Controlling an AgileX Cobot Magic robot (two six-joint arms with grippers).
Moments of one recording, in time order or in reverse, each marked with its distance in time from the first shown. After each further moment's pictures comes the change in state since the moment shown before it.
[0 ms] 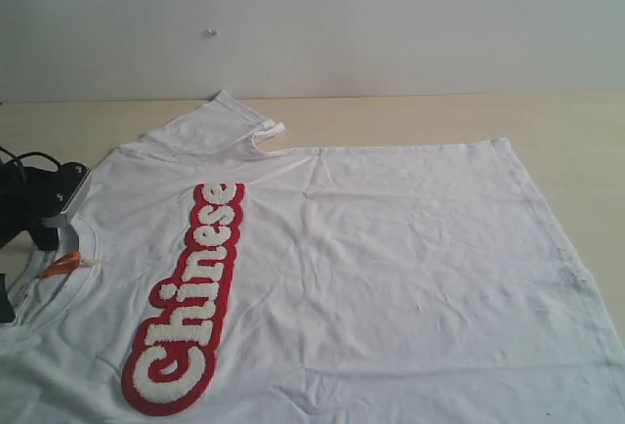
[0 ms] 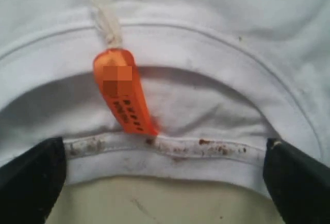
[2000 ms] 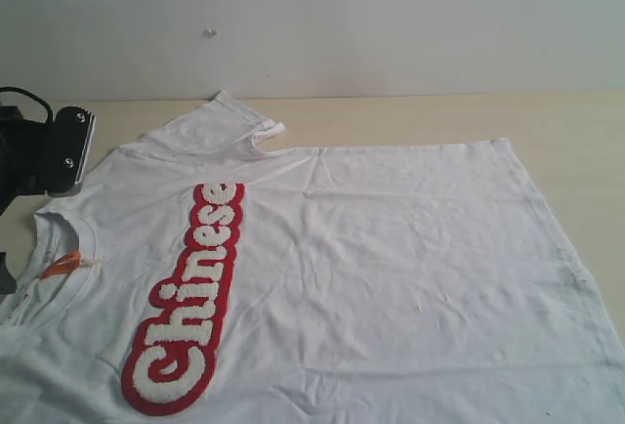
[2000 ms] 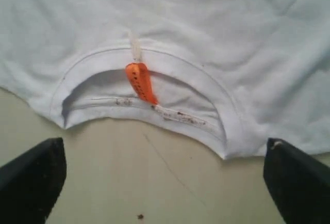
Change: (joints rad) left arm -0.258 -0.465 0.229 0.220 -0.053 -0.479; right arm 0.000 0.000 0.000 -0.004 -0.010 0.001
